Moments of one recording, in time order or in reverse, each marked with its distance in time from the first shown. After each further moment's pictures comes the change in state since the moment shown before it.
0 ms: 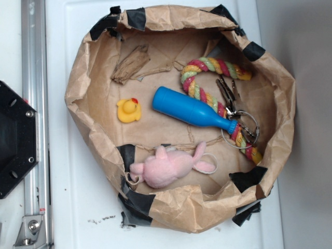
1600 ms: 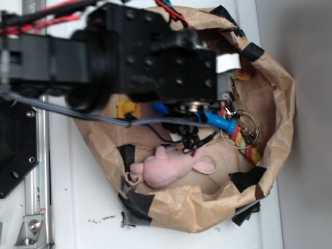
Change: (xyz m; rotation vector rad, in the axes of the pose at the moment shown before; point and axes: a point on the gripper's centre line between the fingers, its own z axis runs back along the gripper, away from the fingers) arm 0.118 0.045 -0.179 0.159 0.084 0.355
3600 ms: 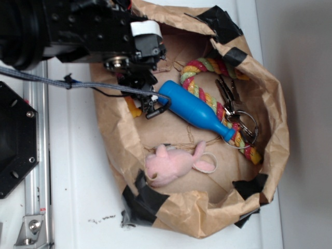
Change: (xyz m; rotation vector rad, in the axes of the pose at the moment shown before) arm -0.017 0.072 -0.053 0.038 -0.063 0.039
